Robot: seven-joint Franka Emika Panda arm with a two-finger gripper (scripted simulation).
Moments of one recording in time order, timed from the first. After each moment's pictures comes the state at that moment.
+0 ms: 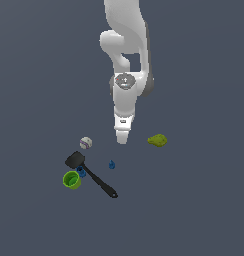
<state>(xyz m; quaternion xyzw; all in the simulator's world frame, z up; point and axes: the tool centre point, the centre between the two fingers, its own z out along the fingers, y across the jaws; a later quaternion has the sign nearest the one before) -0.091 0.011 0.082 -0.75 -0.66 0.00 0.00</state>
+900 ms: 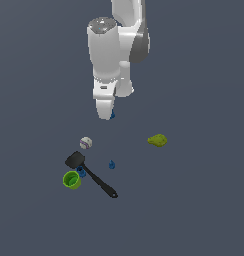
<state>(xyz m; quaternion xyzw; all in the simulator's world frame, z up) -0.098 -0.048 0.230 -0.75 -0.67 0.00 0.00</state>
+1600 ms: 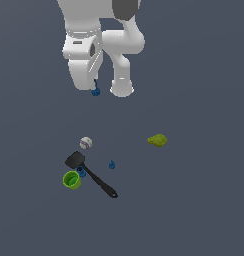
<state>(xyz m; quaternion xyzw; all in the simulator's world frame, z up) -0.100 -0.097 0.348 -0.75 -0.66 0.00 0.00</state>
